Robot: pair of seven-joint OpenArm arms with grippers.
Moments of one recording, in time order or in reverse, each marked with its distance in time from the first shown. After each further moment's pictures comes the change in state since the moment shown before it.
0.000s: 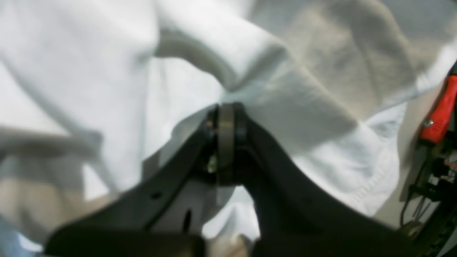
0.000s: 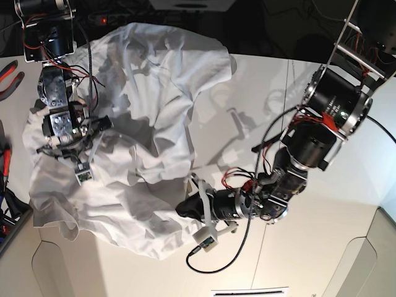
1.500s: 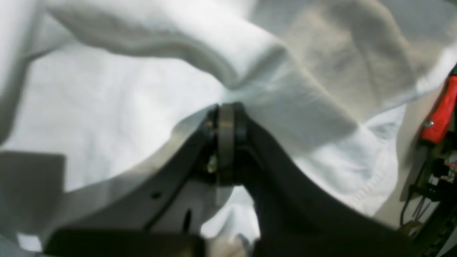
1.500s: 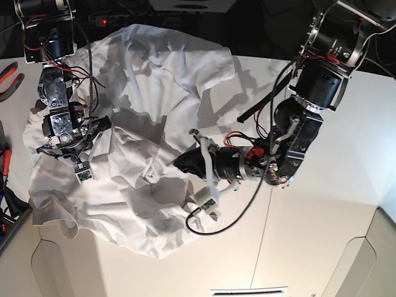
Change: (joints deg) left arm 18.9 -2.8 -13.5 29.6 -13.2 0.2 32.7; right arm -0.1 0.0 0.0 0.0 0.0 0.2 0.2
